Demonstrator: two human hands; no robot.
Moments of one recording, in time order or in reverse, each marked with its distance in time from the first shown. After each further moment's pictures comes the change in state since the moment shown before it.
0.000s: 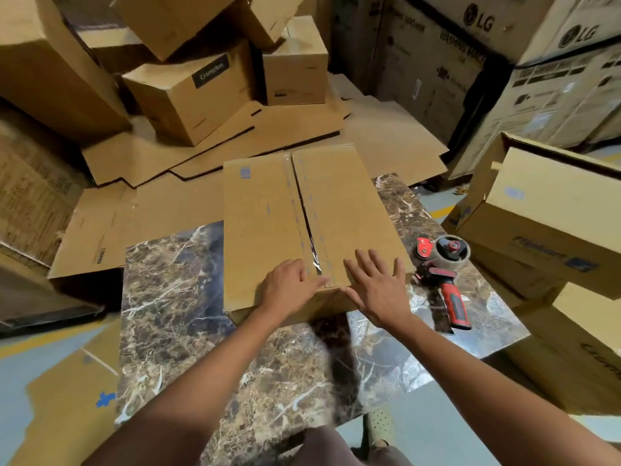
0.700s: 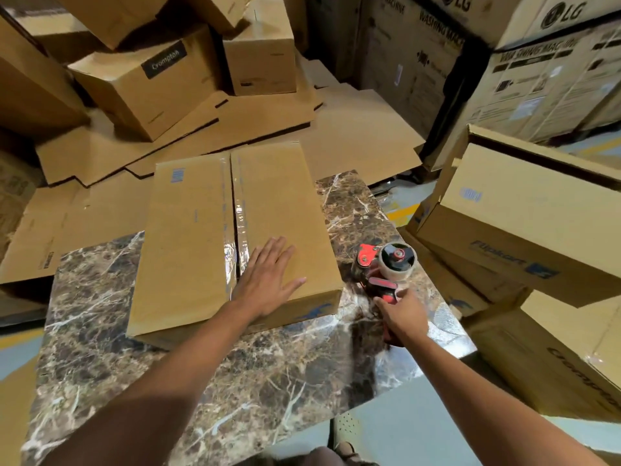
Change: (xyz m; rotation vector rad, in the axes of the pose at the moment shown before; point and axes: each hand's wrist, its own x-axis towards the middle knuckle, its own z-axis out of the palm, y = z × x) left_hand 0.058 0.078 0.072 0.338 -0.112 0.301; right_hand -0.026 0.188 0.062 0.695 -0.162 0.870
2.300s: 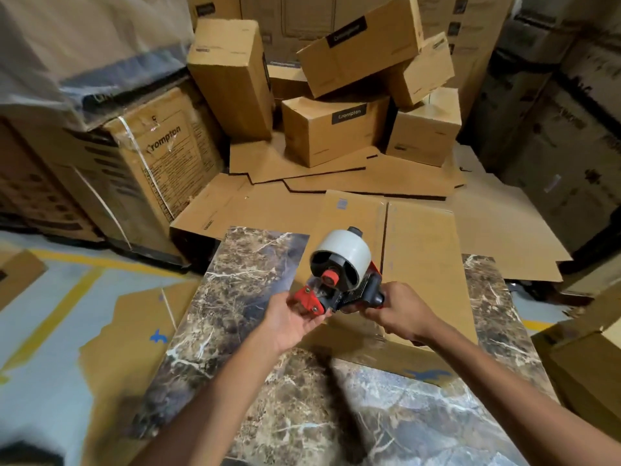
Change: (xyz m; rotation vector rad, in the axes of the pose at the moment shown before) left_hand -0.172 -0.095 -0.085 -2.341 0.375 -0.980; right_hand -0.172 -0.262 0.030 -0.263 -0.563 -1.001
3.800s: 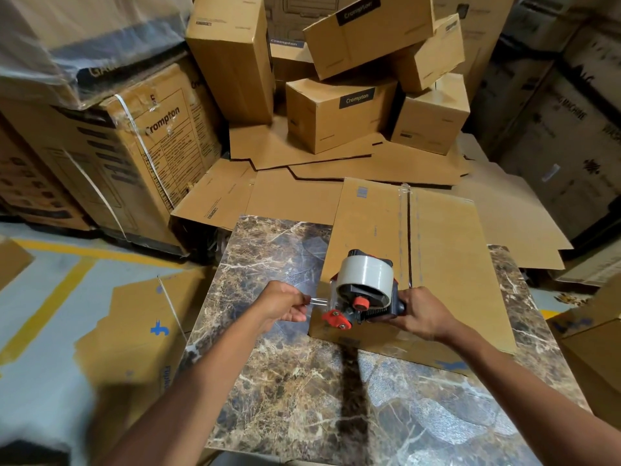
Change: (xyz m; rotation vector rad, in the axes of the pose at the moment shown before) left_hand 0.041 0.062 -0.091 0.904 0.043 0.182; right_hand 0.019 0.008 0.047 -0.091 -0.049 -0.078
